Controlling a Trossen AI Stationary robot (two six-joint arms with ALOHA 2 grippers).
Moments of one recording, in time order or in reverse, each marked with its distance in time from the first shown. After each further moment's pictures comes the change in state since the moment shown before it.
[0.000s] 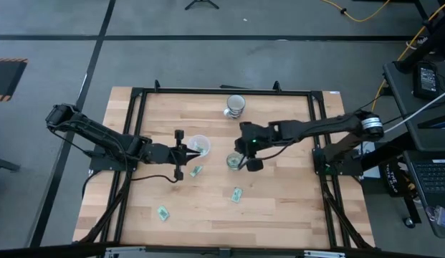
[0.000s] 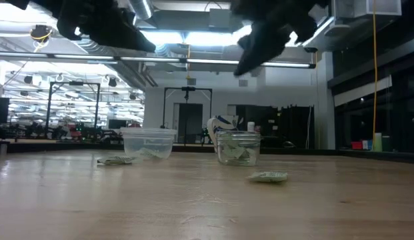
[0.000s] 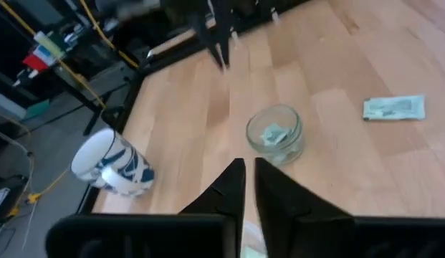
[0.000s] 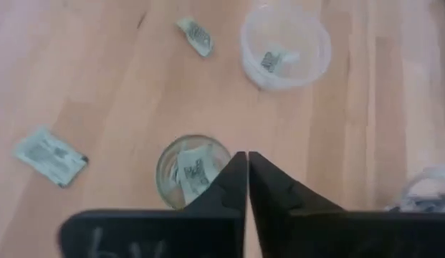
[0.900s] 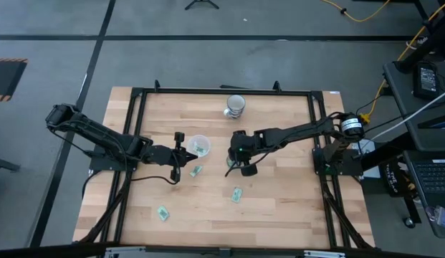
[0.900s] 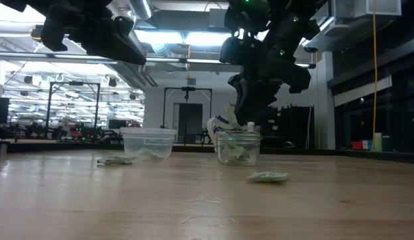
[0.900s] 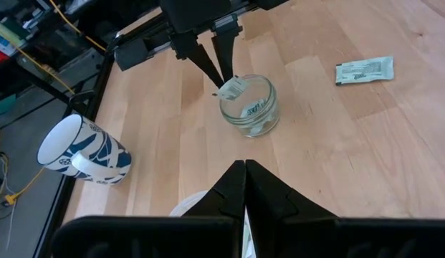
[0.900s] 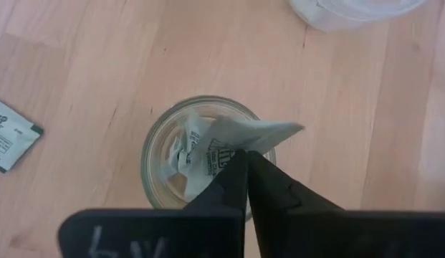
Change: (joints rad) left arm 0.000 -0.002 -0.001 -0.110 0.053 0.005; right arm -0.005 0.223 -0.023 0.074 -0.003 -0.007
